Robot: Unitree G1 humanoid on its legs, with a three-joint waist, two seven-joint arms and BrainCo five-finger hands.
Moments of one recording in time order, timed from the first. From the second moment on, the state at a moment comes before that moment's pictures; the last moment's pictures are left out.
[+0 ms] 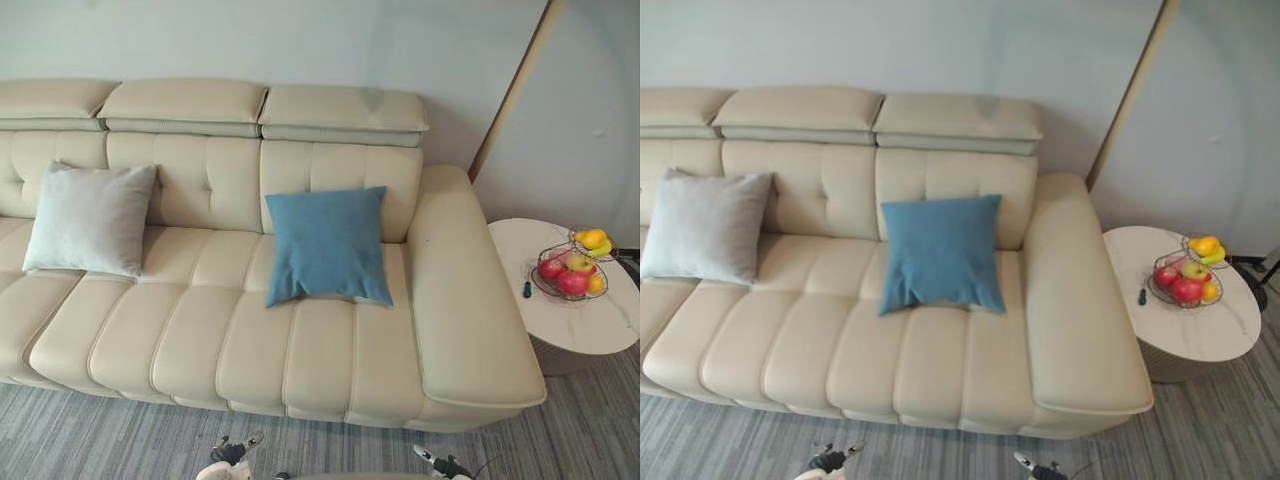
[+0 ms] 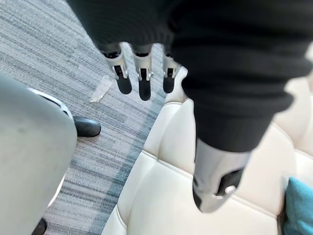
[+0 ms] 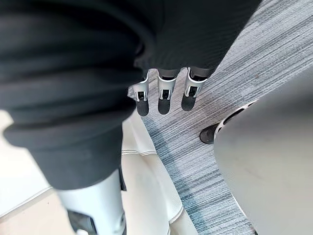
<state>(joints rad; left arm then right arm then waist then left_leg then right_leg) 0.09 0.02 0.30 1.03 -0.08 -0.02 0.10 0.08 0.02 -0.48 1.05 0.08 0.01 -0.09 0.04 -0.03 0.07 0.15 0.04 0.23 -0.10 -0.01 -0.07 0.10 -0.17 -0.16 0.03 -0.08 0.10</state>
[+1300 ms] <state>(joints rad) 0.03 -0.01 0.28 0.98 -0.12 -0.05 0.06 0.00 -0.04 -0.39 1.07 0.09 -0.01 -0.06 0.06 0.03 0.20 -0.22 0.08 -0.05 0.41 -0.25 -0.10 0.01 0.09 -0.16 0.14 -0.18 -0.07</state>
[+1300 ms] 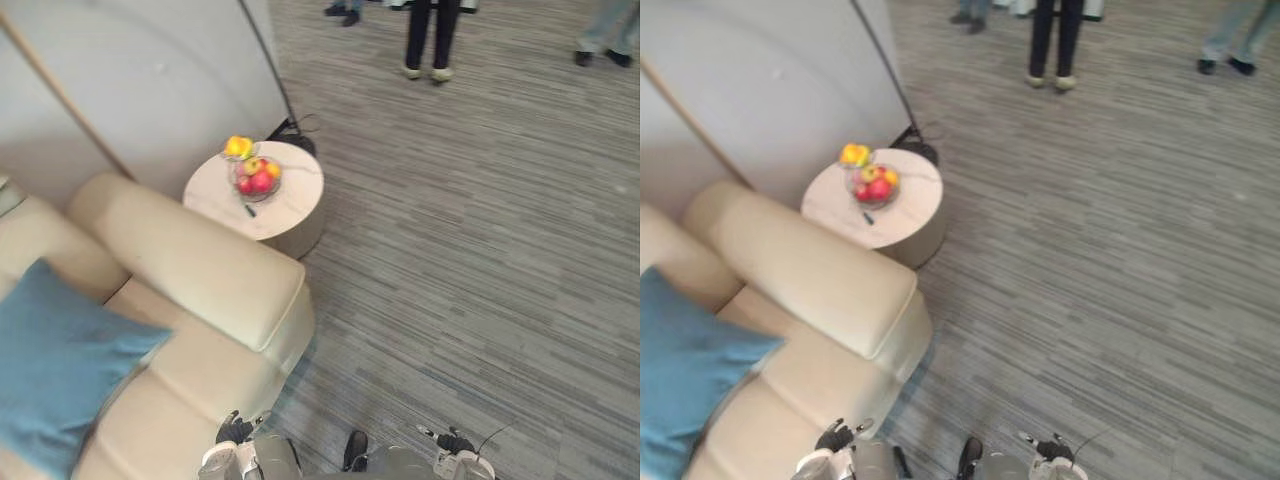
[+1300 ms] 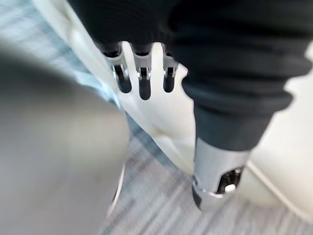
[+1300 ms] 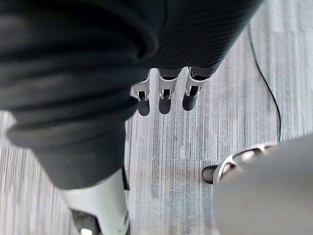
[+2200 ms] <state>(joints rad) 0.02 0.03 0.15 1.00 -0.12 -0.05 0.08 -0.02 -0.10 -0.40 1.13 0.14 -0.02 -0.07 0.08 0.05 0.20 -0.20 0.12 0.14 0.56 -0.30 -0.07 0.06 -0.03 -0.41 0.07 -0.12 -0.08</state>
